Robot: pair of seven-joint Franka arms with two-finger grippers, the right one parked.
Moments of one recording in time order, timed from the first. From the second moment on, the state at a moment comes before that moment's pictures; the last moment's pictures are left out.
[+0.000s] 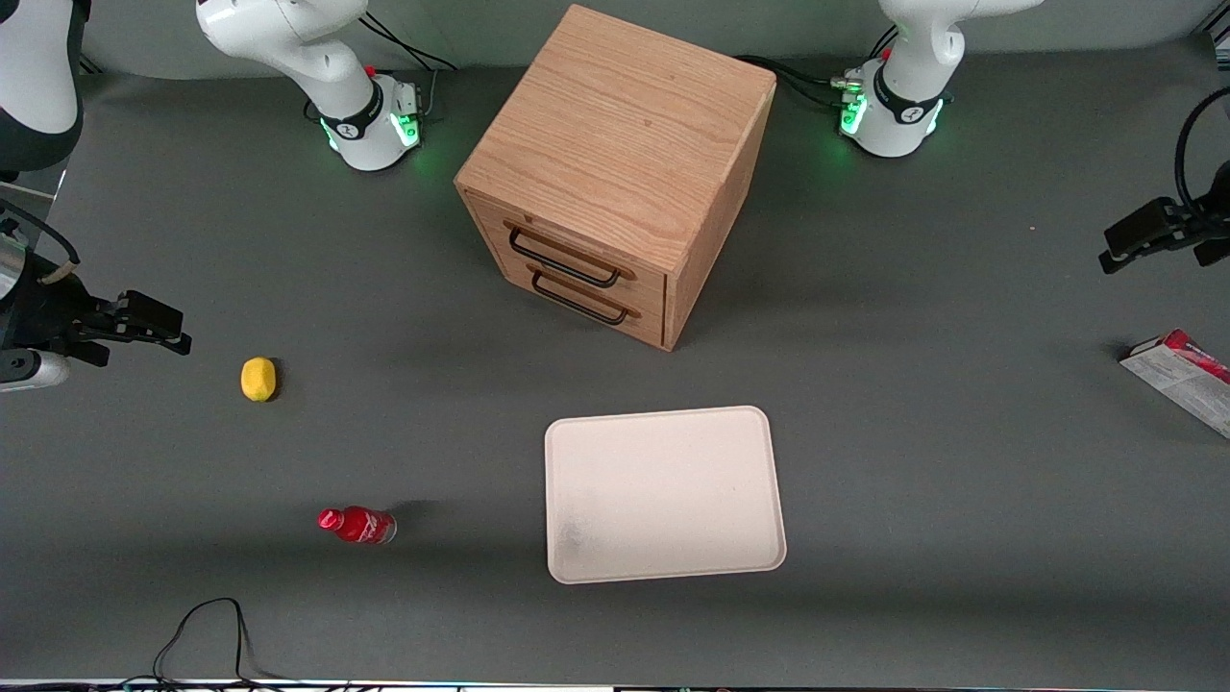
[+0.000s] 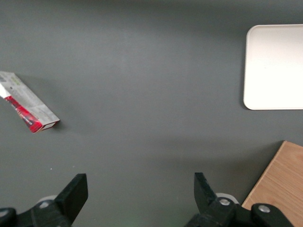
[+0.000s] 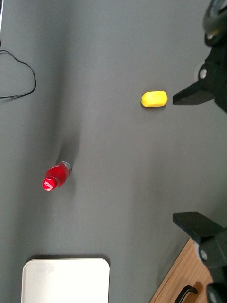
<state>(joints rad) 0.10 0.00 -0.06 -1.53 0.01 1.53 -0.05</state>
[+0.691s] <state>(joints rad) 0.45 0.18 -0.05 -1.43 0.01 1.58 -0.08</state>
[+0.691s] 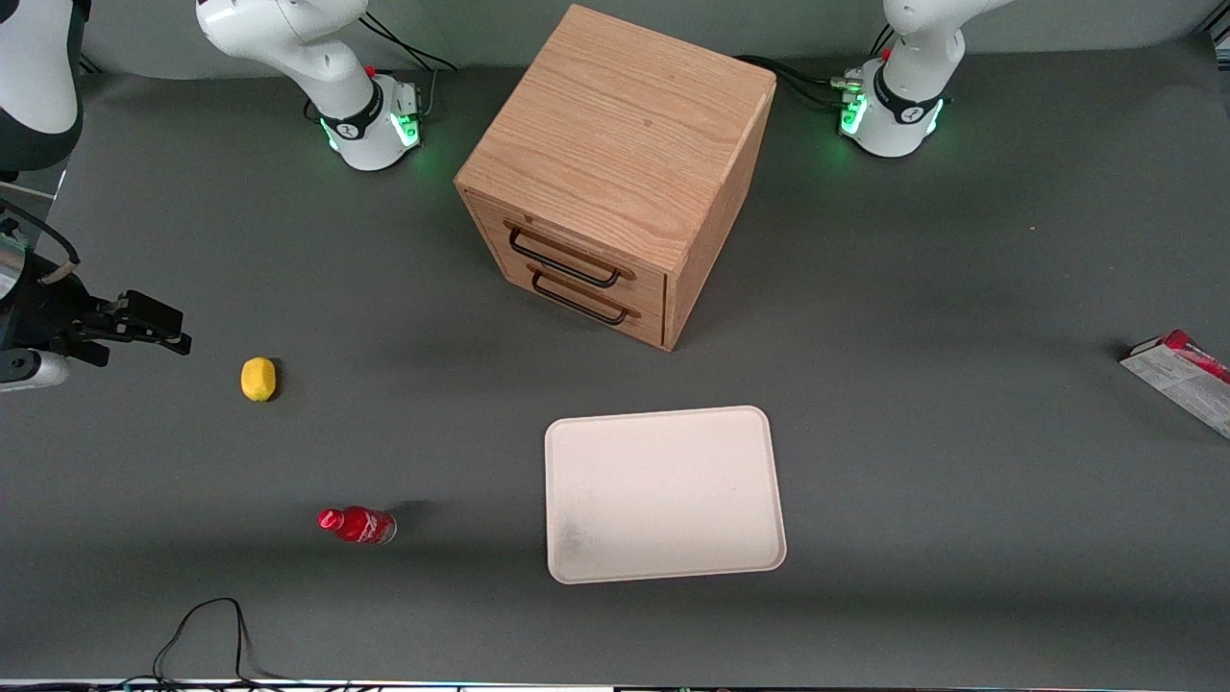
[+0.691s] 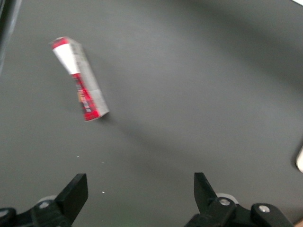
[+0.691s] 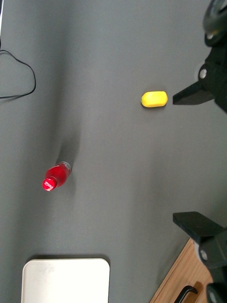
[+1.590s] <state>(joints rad) 0.71 0.34 -0.05 -1.32 0.01 1.66 -0.14</state>
